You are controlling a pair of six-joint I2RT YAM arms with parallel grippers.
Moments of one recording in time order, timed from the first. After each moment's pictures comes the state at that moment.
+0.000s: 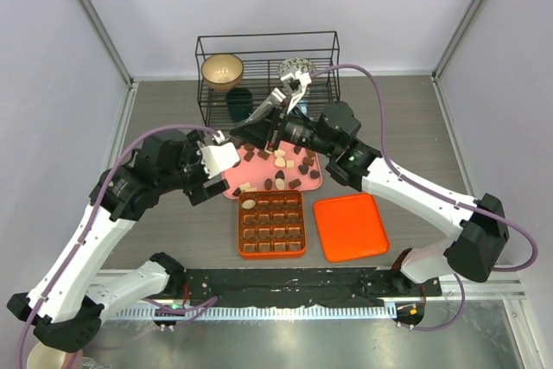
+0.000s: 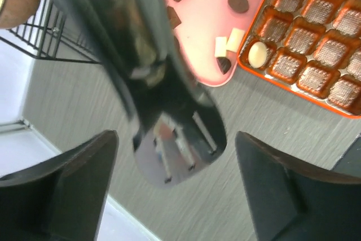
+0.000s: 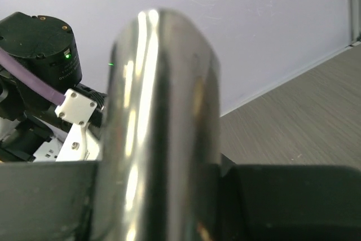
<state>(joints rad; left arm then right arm) -0.58 0.93 1.26 -1.04 0.06 0.65 0.85 1.42 1.22 0.44 -0.42 0.57</state>
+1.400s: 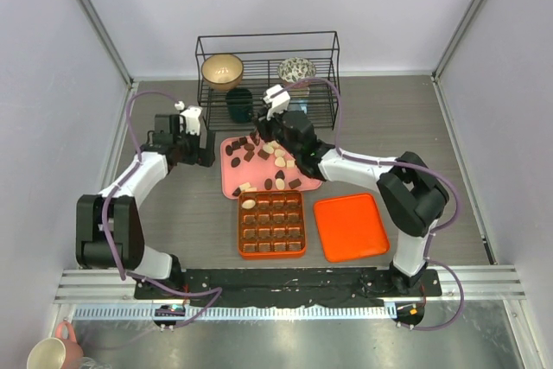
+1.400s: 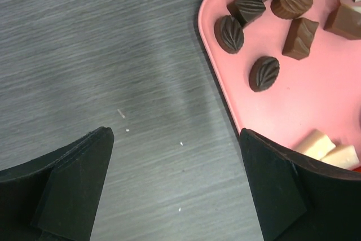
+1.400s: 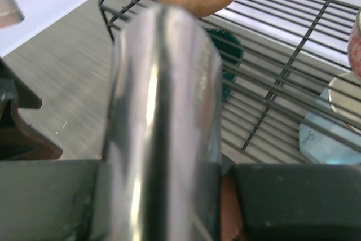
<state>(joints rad) -0.06 1.45 0.91 -0.28 0.21 0.10 0.78 1.81 1.17 0.55 0.14 0.05</state>
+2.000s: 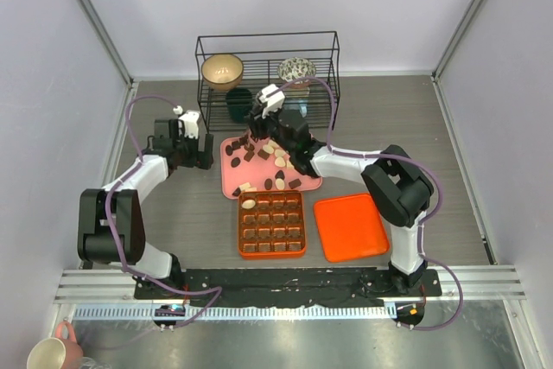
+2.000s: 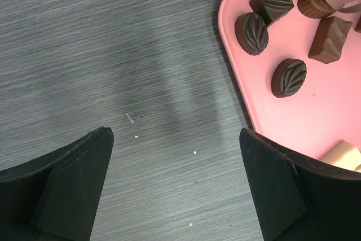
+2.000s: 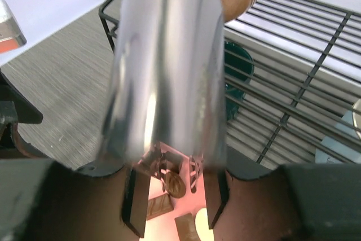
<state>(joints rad) -0.03 1.50 0.85 -0.15 0.20 0.12 0.76 1.94 1.24 0.65 0.09 0.04</state>
